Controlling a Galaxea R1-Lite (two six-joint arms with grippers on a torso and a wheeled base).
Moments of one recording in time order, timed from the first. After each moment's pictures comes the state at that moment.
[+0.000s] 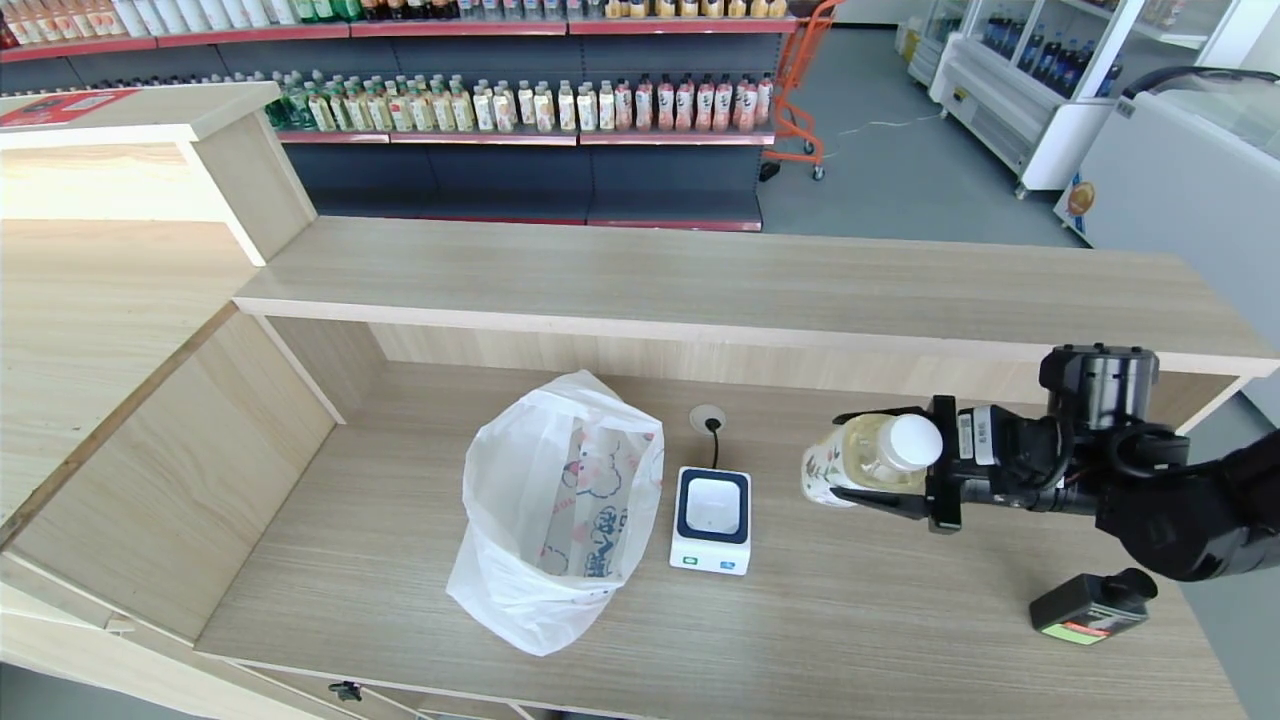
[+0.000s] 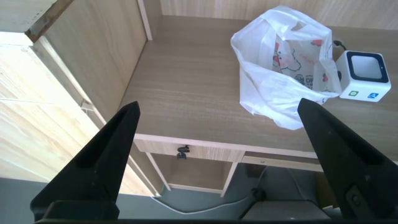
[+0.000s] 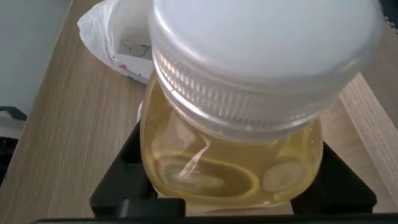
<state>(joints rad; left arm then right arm) 0.00 0.00 0.00 0.00 0.00 0.00 0.11 1.92 -0.74 -0.86 1.07 -1.07</state>
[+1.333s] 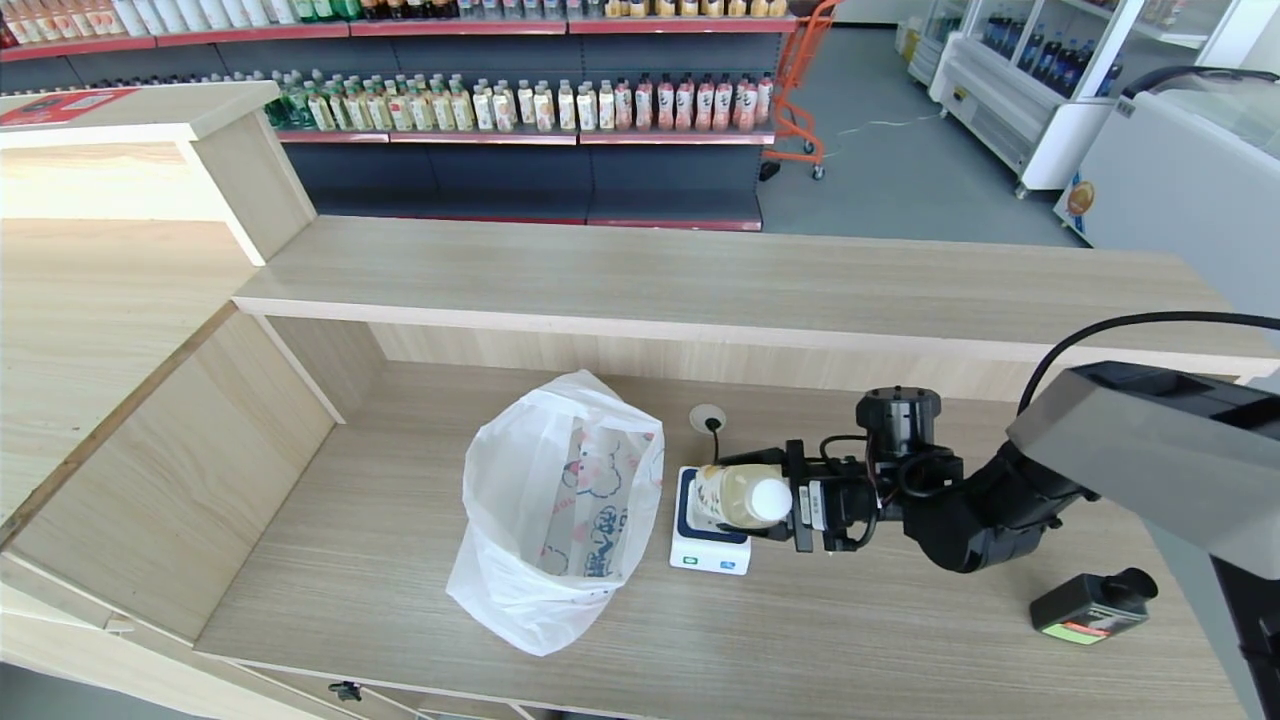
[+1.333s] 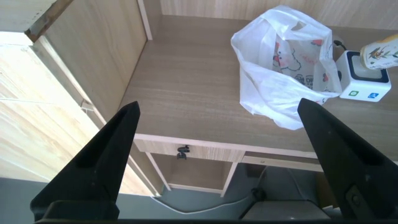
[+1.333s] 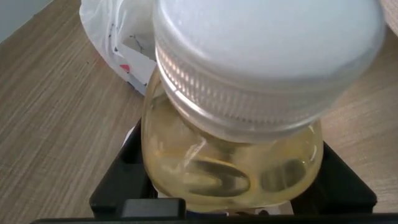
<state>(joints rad) 0.00 0.00 0.00 0.00 0.00 0.00 0.30 2.33 -1.05 -0.94 1.08 -1.29</state>
